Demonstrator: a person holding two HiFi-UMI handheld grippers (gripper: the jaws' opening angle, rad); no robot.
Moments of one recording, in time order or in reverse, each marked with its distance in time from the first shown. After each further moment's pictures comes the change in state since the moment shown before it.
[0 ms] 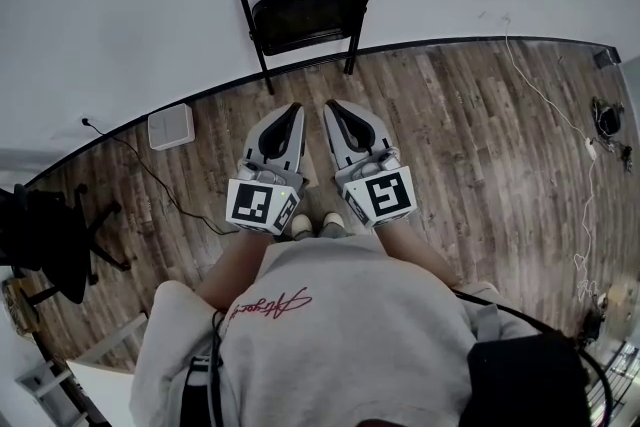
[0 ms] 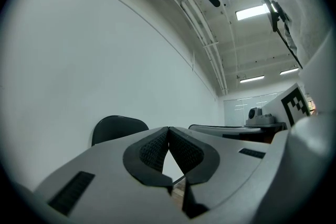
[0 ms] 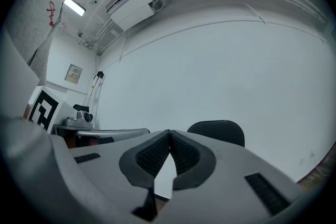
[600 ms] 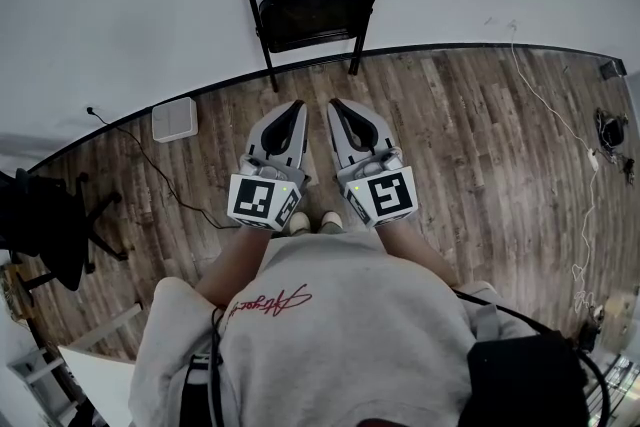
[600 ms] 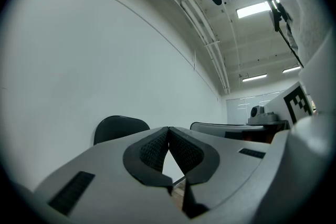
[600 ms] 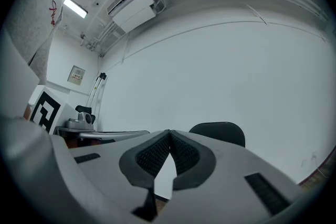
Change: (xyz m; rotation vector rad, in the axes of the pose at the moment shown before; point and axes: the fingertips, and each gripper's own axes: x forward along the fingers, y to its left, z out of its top) left arm -0.003 -0.008 0.000 0.010 -0.001 0.025; right arm -0.010 0.001 0.003 -0.003 -0.001 0.024
